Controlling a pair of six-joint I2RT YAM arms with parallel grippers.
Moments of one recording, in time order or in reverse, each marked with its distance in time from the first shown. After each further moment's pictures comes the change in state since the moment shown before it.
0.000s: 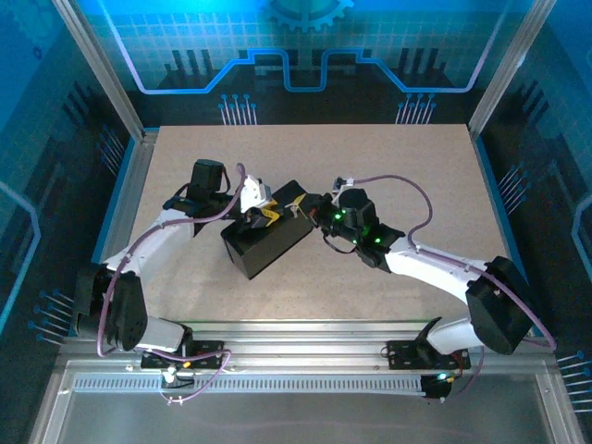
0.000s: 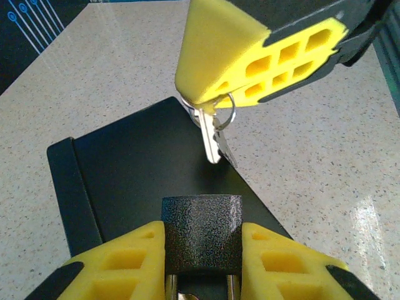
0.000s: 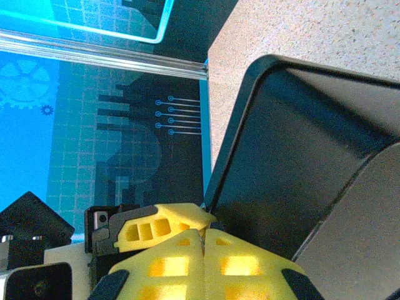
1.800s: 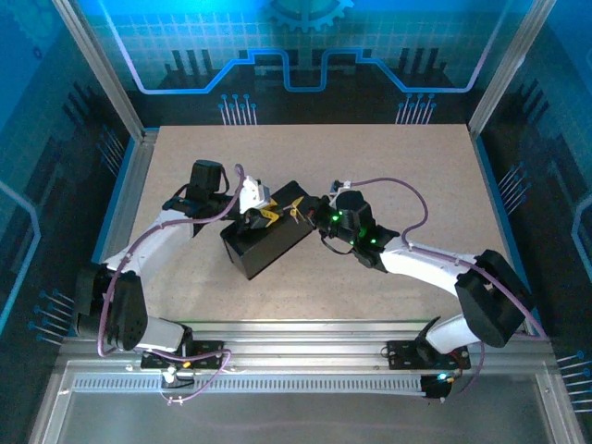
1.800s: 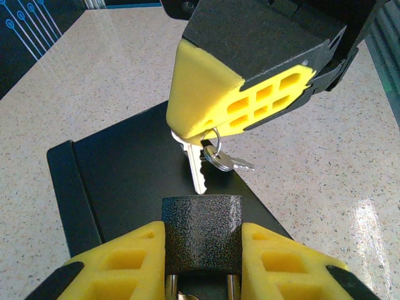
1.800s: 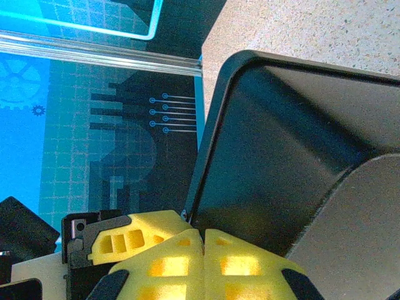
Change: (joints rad) left arm 0.007 0.000 -0.010 0.015 0.021 0.008; right arm -0.001 0.055 -0.014 0.065 -0.015 0.016
